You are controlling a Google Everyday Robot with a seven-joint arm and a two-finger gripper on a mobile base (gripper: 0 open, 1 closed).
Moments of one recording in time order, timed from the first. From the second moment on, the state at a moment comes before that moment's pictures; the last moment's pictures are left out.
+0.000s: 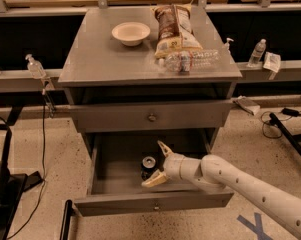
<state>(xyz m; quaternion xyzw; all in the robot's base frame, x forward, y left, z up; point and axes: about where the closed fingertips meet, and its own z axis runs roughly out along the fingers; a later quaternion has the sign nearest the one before) 0.606 -0.018 0.476 -0.50 0.65 0.24 0.52</state>
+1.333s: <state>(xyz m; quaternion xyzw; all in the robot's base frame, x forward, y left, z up) 0.627 -0.001 0.435 -0.45 0.68 0.26 0.52</state>
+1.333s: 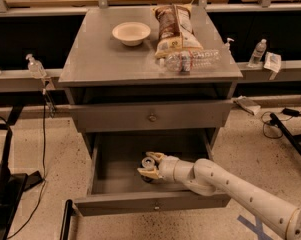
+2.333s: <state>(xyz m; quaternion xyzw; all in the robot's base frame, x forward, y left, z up) 0.619 -0.006 0.456 -0.45 0.66 0.28 0.53</state>
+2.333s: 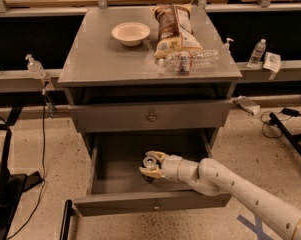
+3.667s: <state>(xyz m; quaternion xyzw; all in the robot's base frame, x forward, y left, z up) 0.586 -0.090 0.634 -0.51 0.55 0.32 0.57</state>
